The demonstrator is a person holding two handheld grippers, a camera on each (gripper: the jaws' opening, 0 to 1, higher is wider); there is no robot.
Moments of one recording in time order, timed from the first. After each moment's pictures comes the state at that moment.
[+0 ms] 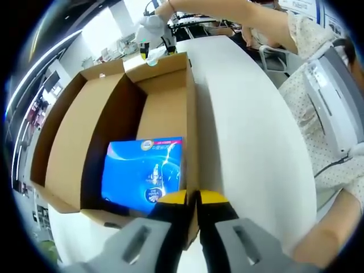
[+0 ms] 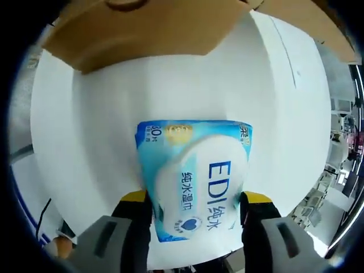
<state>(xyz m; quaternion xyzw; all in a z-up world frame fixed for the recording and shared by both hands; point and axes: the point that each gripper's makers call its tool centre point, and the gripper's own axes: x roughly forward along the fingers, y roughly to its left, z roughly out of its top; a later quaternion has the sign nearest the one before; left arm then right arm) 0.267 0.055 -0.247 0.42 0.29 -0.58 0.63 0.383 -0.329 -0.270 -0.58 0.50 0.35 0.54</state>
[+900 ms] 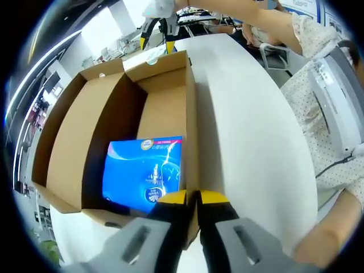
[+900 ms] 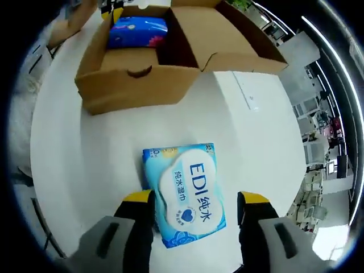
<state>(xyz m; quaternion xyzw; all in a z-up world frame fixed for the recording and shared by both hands) 0.268 0.055 -0.248 0.43 0.29 -0.58 0.63 0.385 -0.306 -0.223 -0.49 0.35 0.36 0.72</state>
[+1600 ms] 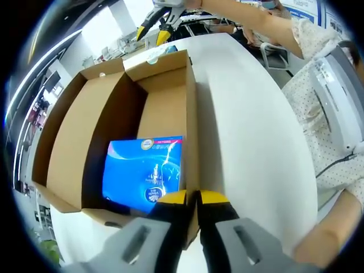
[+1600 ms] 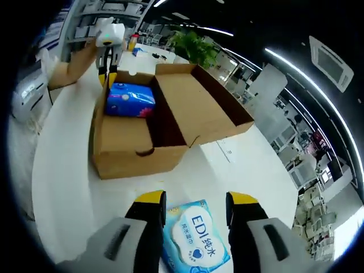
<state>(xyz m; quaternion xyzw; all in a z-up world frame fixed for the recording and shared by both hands) 0.268 0.056 -0.247 0.43 0.29 -0.58 0.63 0.372 -0.239 -0.165 -0.37 0.17 0.39 0.82</state>
